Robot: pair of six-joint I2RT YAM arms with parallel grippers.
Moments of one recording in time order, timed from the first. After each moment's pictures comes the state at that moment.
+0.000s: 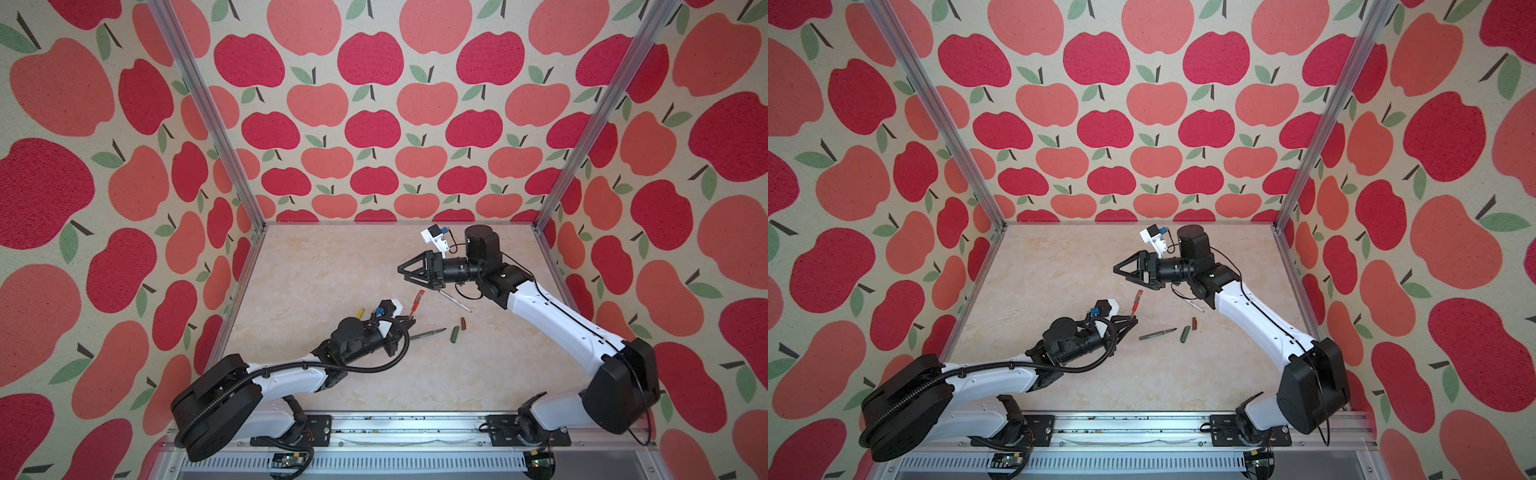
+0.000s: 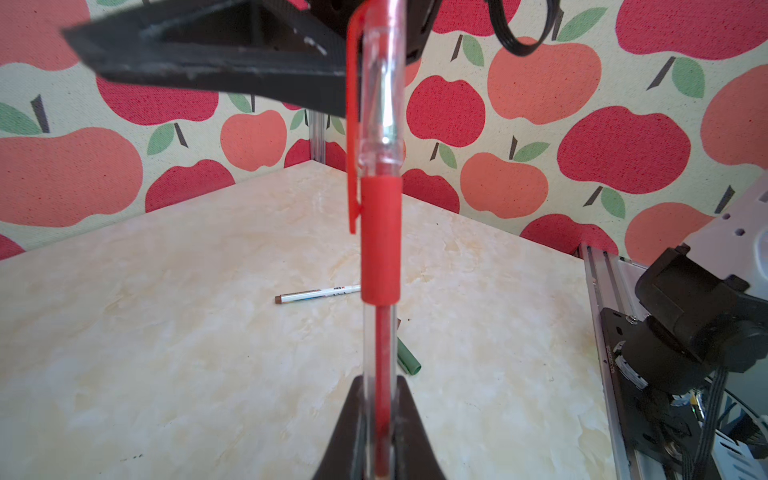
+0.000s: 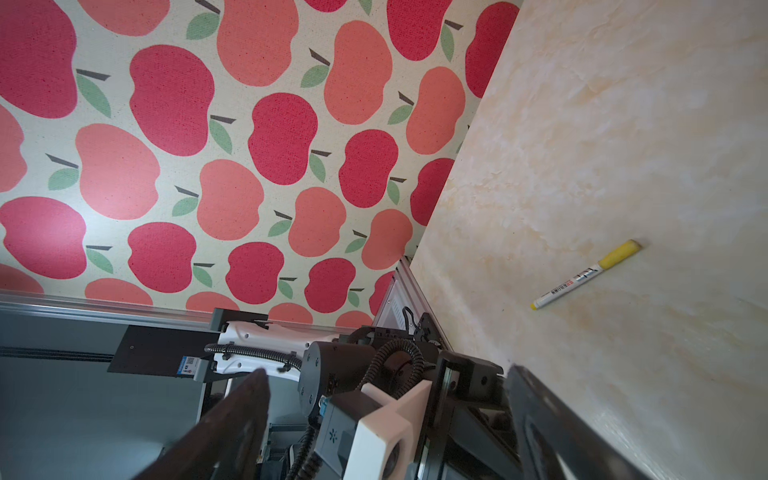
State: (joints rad) left arm -0.87 1.26 0.36 0.79 0.21 -0.07; right arm 0.62 1.44 1.23 -0.18 -0.94 0.82
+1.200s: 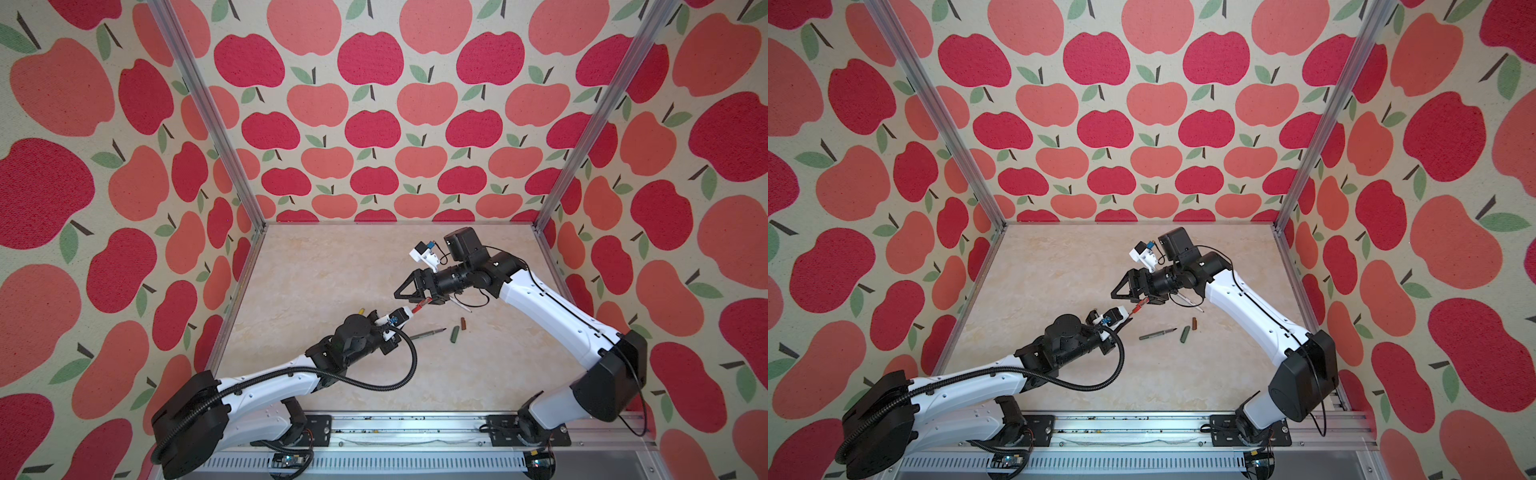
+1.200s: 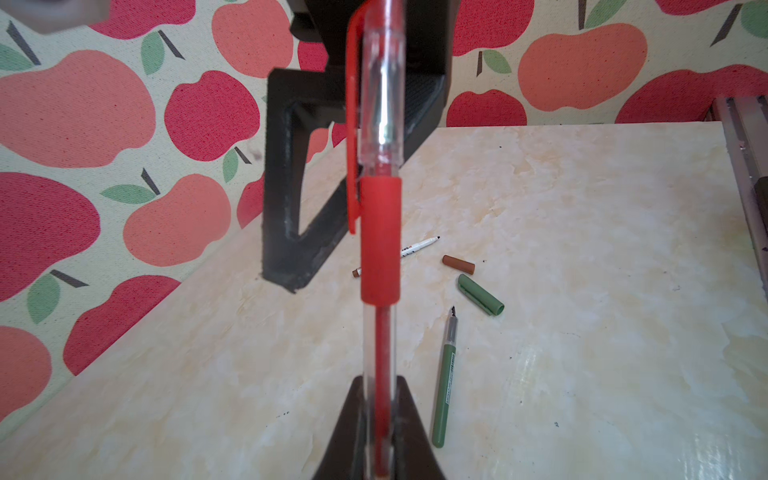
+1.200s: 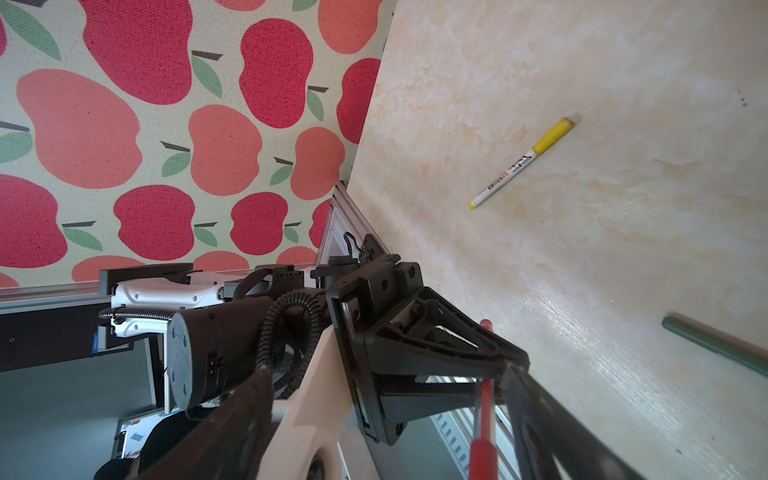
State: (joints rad) left arm -0.94 1.11 0.47 0.41 -0.01 0.32; right arm 0.69 1.52 1.42 -0.76 -0.84 0.53
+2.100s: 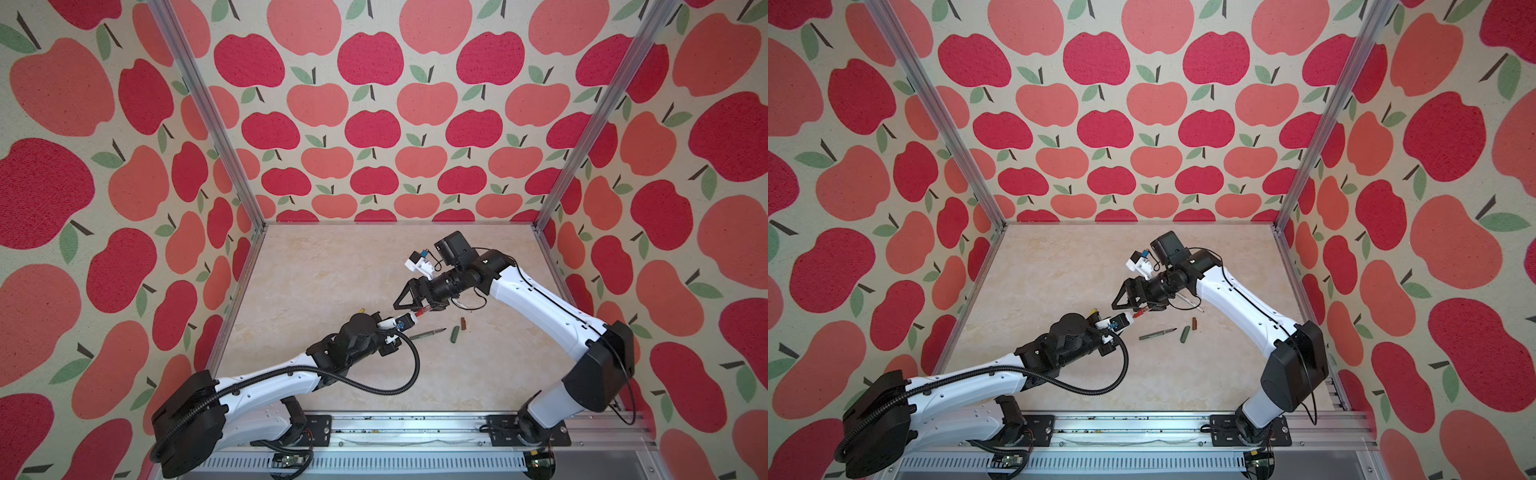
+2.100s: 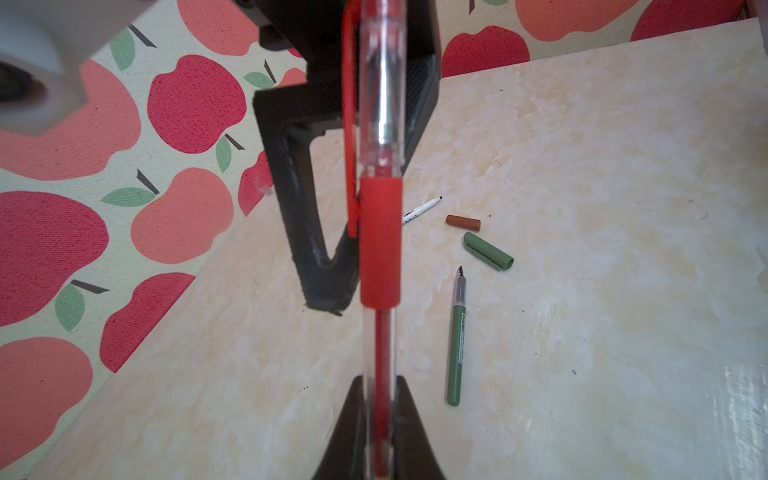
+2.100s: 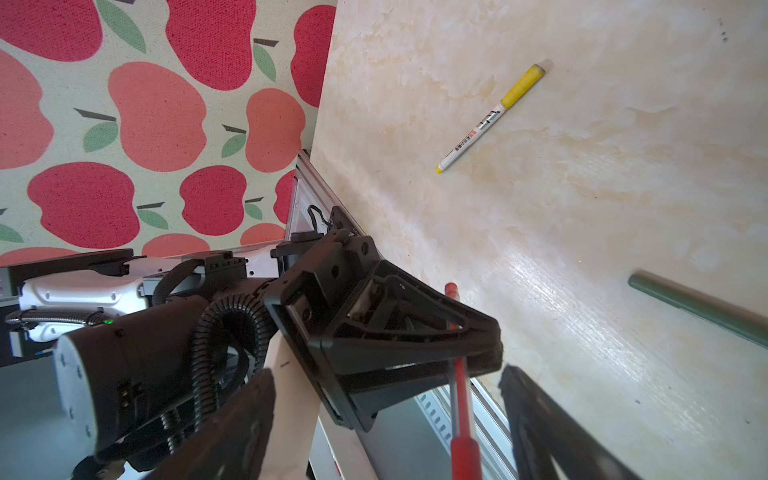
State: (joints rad) left arm -0.95 1.11 0.51 0.26 -0.05 0.44; right arm 0.73 1.58 1.46 -0.91 -0.78 0.43
